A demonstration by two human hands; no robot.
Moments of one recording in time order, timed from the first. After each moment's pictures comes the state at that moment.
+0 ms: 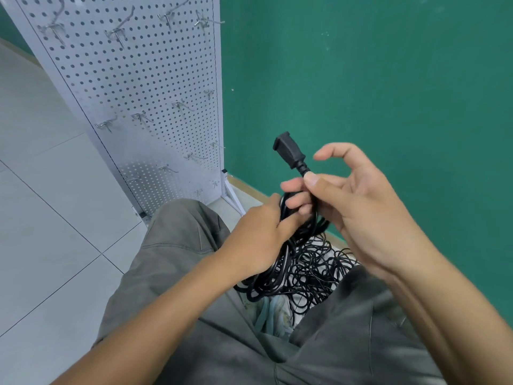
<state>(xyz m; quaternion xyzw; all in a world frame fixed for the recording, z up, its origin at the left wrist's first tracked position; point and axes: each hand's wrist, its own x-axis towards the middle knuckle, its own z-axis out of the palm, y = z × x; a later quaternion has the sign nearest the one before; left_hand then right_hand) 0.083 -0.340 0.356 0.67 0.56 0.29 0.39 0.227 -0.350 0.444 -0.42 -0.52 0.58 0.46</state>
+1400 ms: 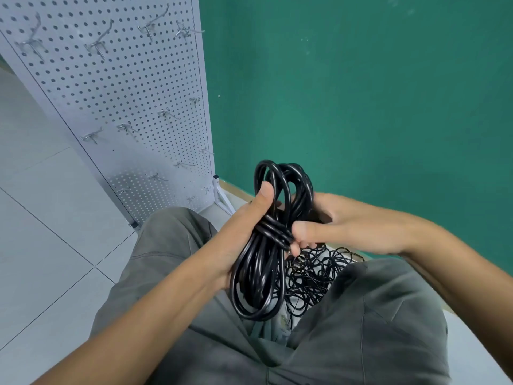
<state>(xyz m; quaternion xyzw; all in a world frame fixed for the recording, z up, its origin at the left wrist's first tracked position) 0.077 -0.355 0.376 0.42 0.35 0.39 0.74 0.270 -0.320 0.435 -0.32 -0.77 0.54 0.09</state>
